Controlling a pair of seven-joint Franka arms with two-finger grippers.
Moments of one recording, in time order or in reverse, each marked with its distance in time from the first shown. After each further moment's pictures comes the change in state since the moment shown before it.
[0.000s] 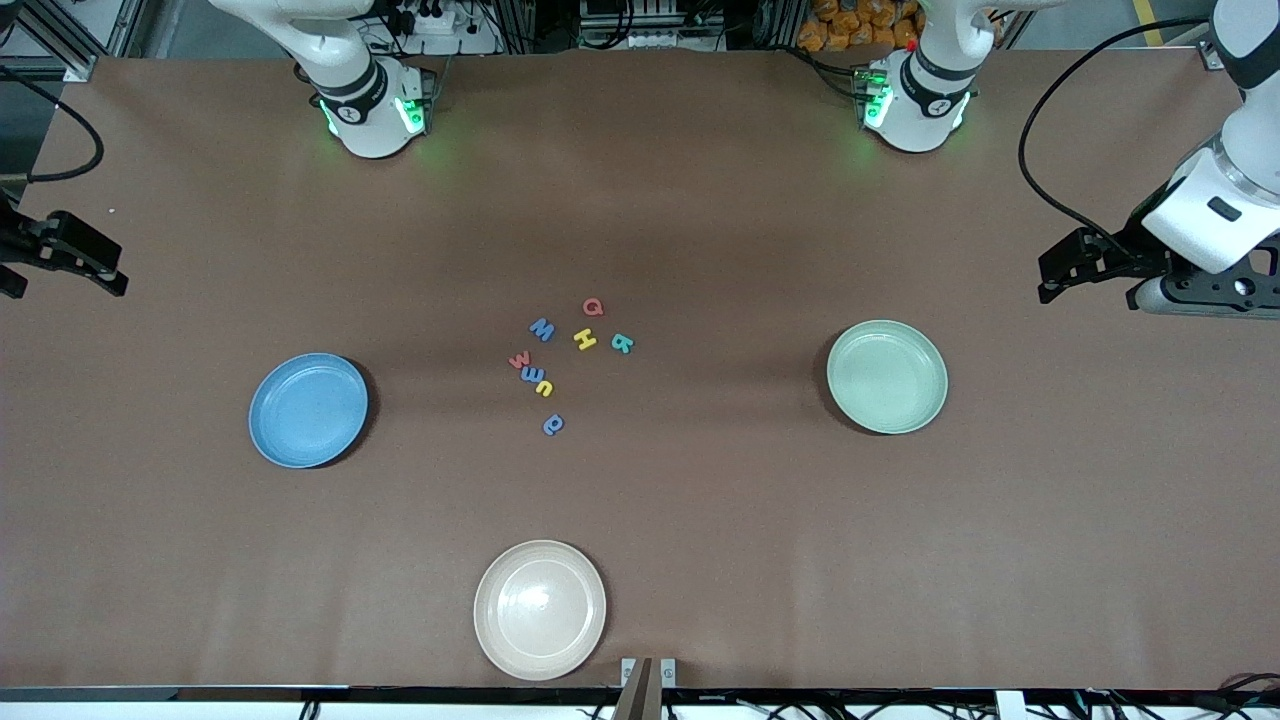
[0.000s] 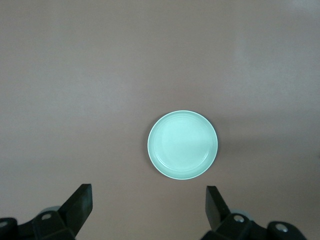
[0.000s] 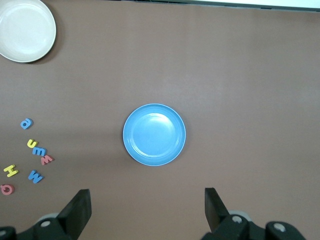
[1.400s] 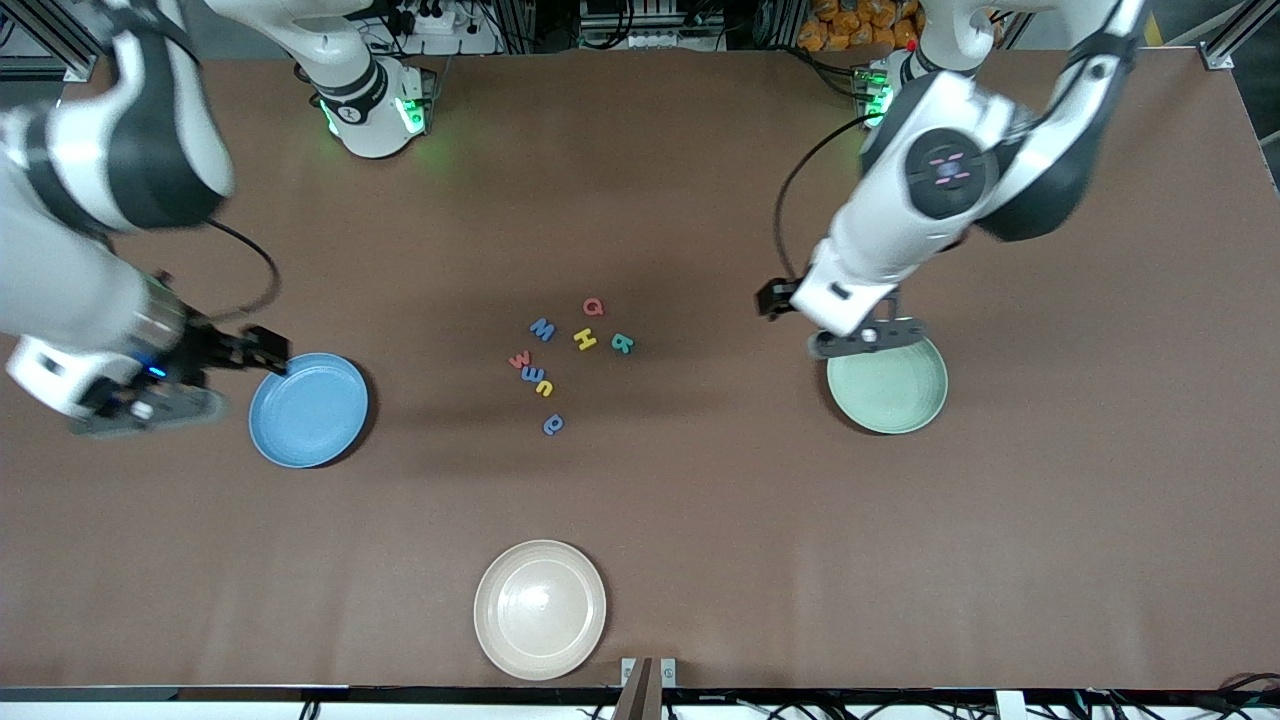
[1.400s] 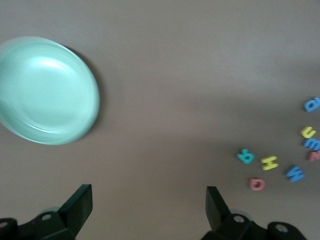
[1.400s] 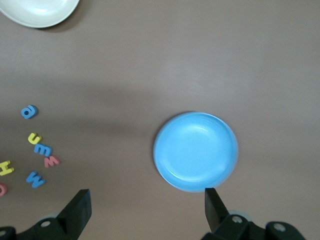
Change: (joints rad) left arm -0.108 0.299 -0.394 -0.045 -0.021 0.217 -0.764; right arm 0.168 0.284 0.015 -0.047 0.004 0.201 0.019
